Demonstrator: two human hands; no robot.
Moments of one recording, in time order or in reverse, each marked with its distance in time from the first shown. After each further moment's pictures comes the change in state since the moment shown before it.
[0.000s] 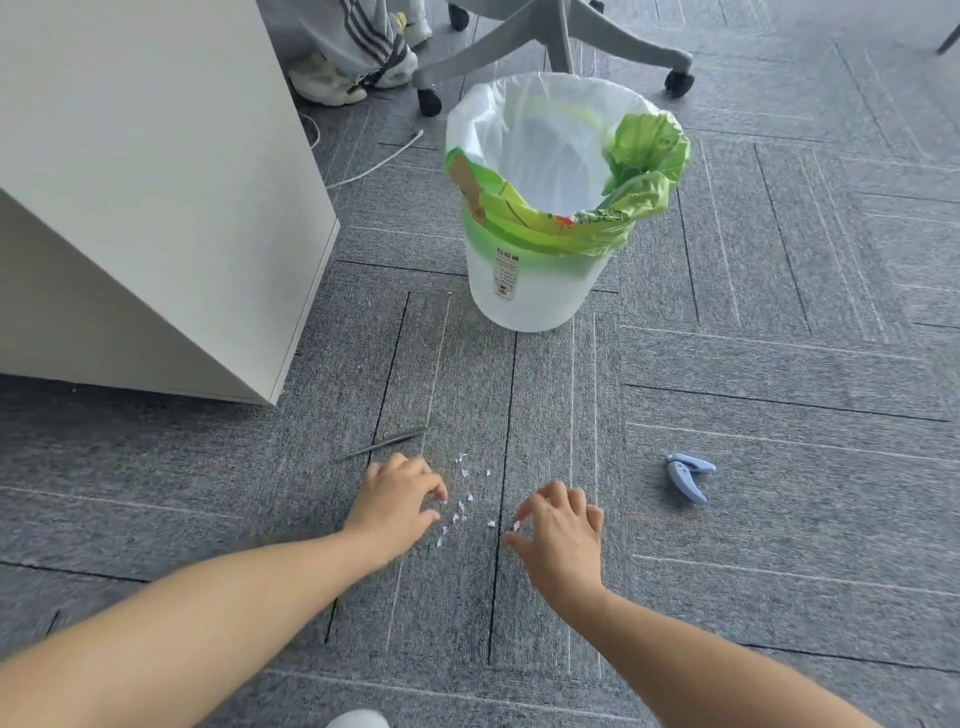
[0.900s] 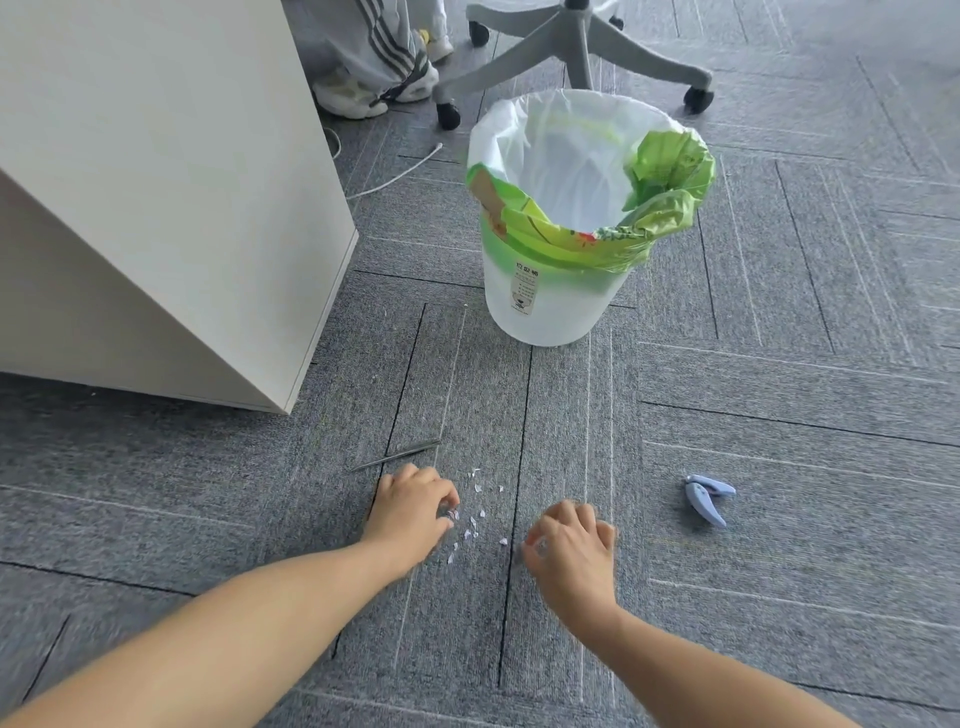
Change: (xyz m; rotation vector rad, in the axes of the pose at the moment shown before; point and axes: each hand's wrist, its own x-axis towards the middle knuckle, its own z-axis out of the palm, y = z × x) left_hand 0.010 0.000 0.007 -0.009 0.017 -0.072; right_hand 0.007 0.001 0.005 -0.011 -0.022 -0.021
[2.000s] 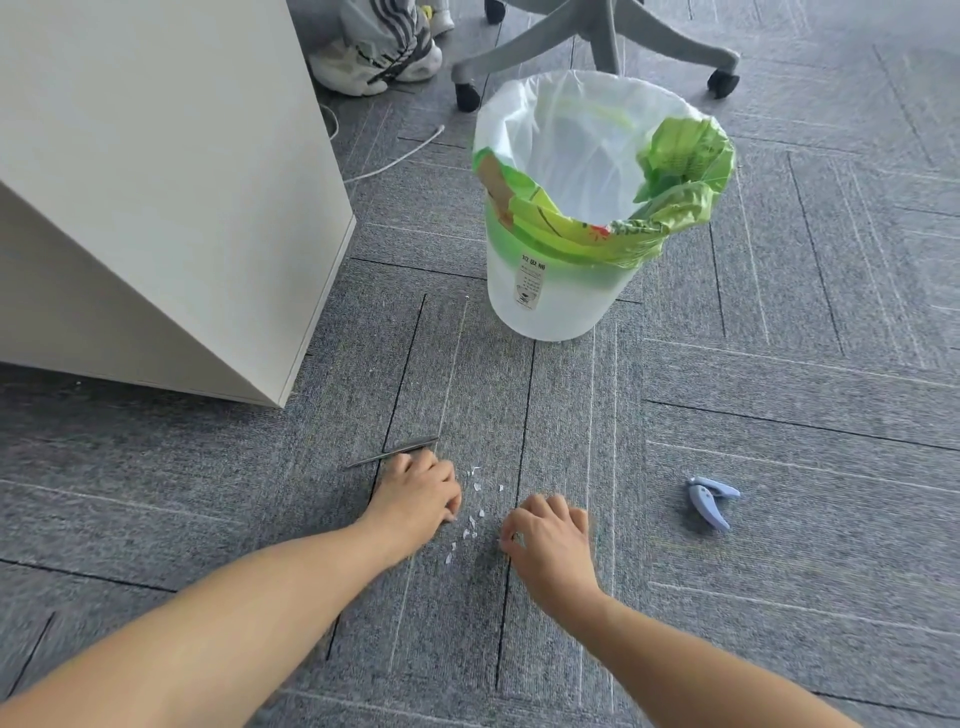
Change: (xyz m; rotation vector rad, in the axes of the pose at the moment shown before) left_hand 0.019 -0.009 0.000 0.198 -0.044 0.248; right_hand 0.017 -0.016 0.003 0.014 -0.067 -0.138
